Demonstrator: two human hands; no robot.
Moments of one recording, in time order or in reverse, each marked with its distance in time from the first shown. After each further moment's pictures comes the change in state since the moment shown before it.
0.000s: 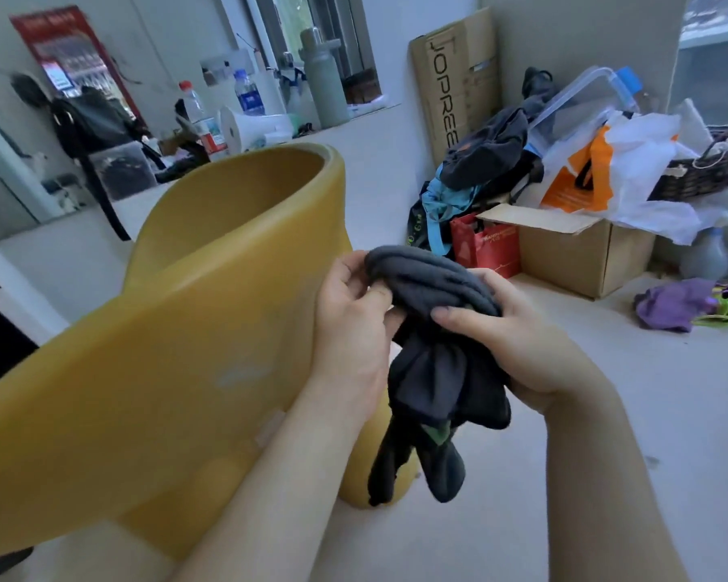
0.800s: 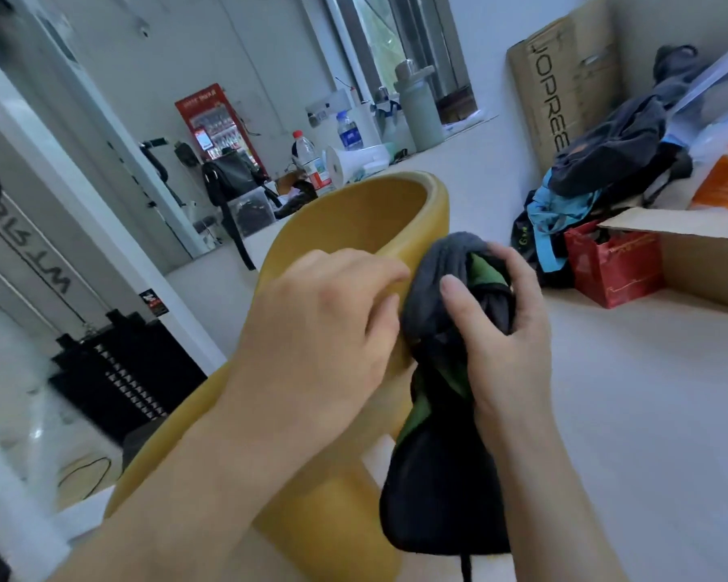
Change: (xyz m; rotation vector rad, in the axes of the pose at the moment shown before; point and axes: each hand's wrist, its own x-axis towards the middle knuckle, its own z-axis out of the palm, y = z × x) left_hand -0.037 0.122 -0.042 1.886 -0.092 0.811; right_hand 0.028 0.006 0.121 0.262 0.367 -0.391
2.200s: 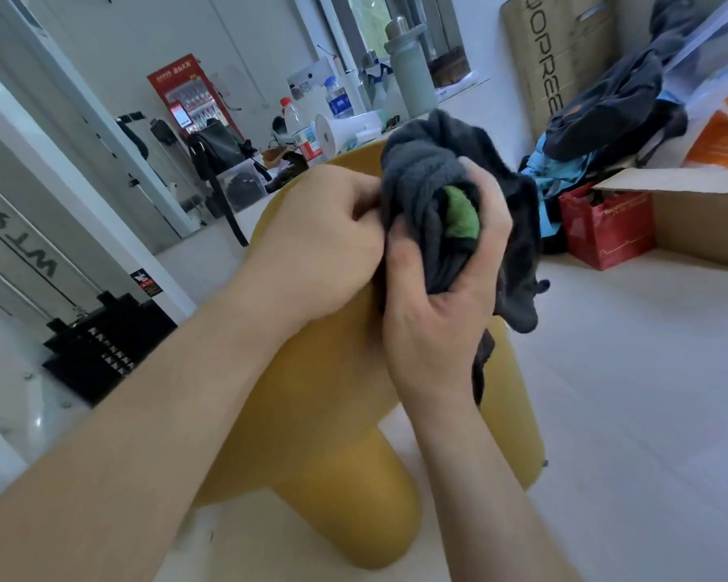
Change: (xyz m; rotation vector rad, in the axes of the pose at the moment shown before) left_hand 0.027 -0.032 -0.001 -0.507 -0.191 -0.199; right_hand -0.040 -0.006 0.067 -0.013 0.149 -0.427
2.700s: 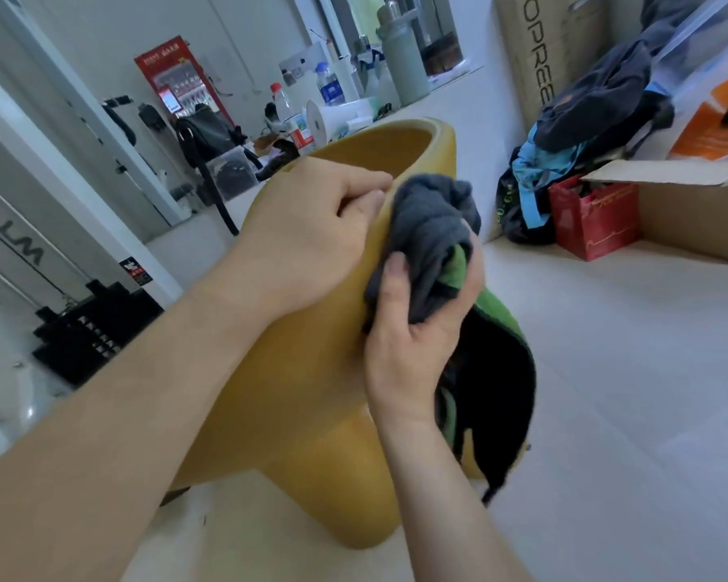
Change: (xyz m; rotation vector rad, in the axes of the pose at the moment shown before) left_hand -0.004 0.007 0.000 0.157 -0.003 0.062; right_hand -0.034 0.016 -0.007 -0.033 0.133 0.236
